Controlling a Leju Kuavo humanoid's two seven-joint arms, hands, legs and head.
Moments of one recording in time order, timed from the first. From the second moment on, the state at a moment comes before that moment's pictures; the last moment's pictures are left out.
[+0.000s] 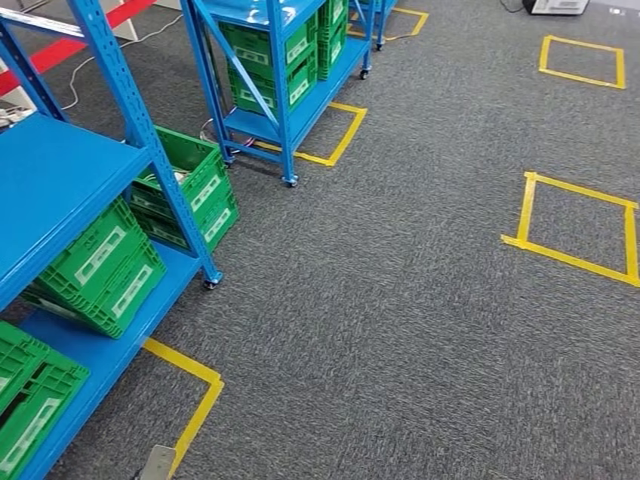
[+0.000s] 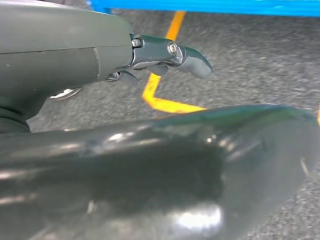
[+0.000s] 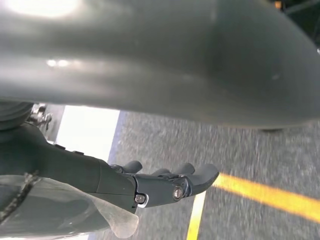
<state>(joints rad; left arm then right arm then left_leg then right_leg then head) -0.07 -0.25 1.31 -0.28 -1.30 0.24 -0.47 -0.08 0.02 -1.40 -0.25 1.28 0.19 0.28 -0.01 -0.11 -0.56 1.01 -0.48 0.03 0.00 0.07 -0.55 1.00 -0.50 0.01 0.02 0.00</state>
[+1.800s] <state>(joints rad) -0.05 -0.18 1.36 -0.29 -1.18 0.18 -0.48 -0.13 0.11 -1.39 -0.24 1.39 0.10 0.29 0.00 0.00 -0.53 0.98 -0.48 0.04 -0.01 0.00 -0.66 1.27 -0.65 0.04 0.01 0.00</state>
